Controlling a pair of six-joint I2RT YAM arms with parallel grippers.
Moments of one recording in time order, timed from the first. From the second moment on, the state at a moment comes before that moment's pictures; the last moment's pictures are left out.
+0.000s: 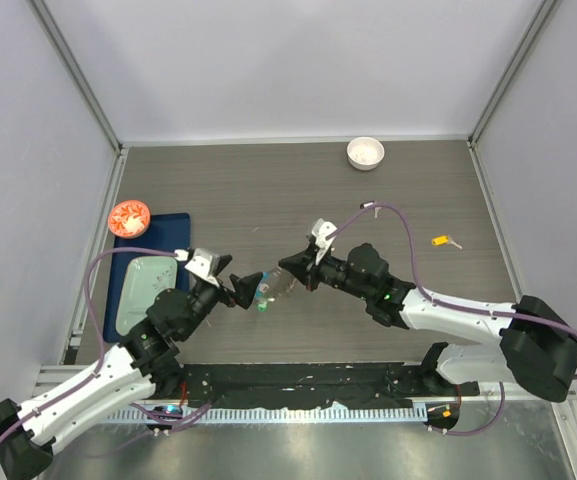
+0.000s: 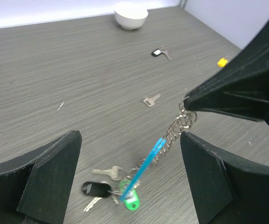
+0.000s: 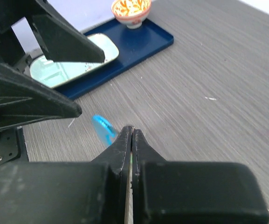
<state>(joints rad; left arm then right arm) -0.85 0.46 0.25 0.19 -0.27 -0.19 0.94 1.23 0.57 0.57 -0.11 0.09</state>
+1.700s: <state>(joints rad) -0.72 0.95 0.38 0.59 0.56 -0.11 0.64 1.28 0.32 1.26 -0.76 0.45</state>
